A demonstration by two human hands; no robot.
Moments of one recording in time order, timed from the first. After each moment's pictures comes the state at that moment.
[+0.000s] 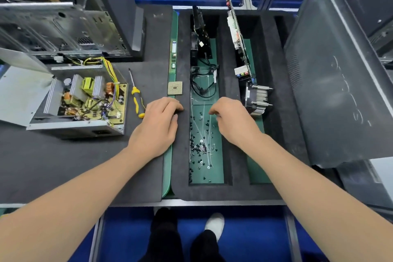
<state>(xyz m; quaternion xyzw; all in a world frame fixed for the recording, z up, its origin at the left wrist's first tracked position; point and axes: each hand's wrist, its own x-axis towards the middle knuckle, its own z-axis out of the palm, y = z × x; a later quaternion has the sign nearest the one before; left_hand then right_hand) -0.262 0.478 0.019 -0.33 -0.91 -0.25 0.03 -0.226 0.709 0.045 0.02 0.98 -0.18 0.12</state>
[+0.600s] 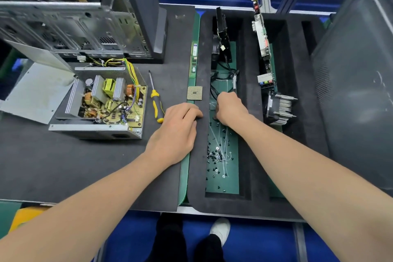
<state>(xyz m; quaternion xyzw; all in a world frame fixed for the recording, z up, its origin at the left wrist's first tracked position) -0.263 0.477 0.020 -0.32 -0.91 -0.26 0.03 -0.320 0.673 -0.007 0.14 0.96 -0.12 0.21</state>
